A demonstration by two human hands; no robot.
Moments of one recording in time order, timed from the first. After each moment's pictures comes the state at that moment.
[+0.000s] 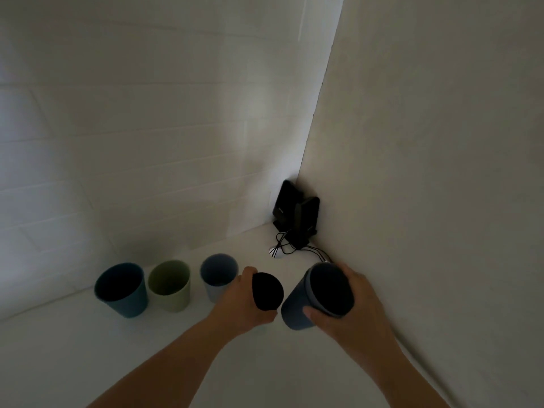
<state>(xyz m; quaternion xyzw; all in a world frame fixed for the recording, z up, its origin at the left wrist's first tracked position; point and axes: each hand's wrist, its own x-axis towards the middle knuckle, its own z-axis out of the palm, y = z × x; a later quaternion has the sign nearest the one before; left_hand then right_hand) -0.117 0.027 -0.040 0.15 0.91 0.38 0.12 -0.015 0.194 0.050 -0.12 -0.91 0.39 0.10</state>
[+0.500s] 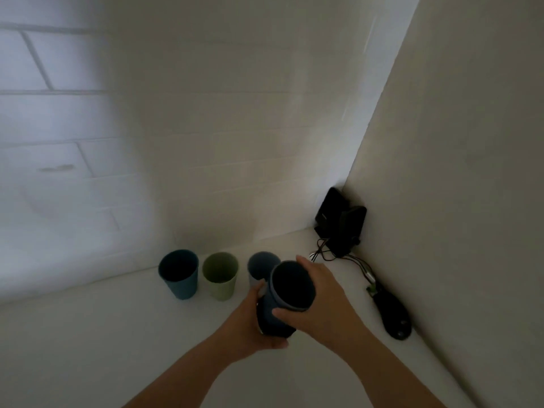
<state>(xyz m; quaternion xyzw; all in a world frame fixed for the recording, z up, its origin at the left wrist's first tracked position) -0.073 -0.044 -0.033 0.14 0.83 0.52 0.17 -0.058 0.113 0.037 0.06 -0.92 0.40 0.00</state>
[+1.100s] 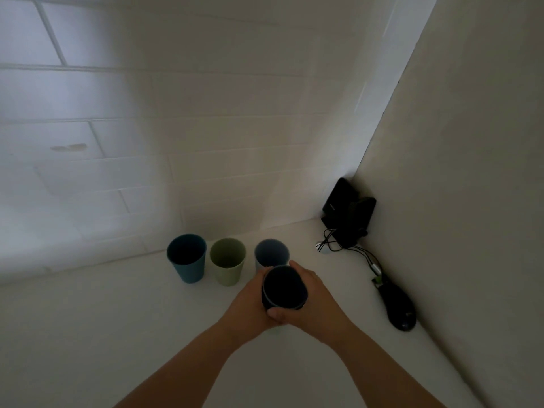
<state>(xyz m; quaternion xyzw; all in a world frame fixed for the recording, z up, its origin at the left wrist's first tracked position) -0.067 -0.041 -0.026 0.13 0.83 0.54 0.07 -0.065 0.103 -0.013 0.05 -0.89 0.45 -0.10</state>
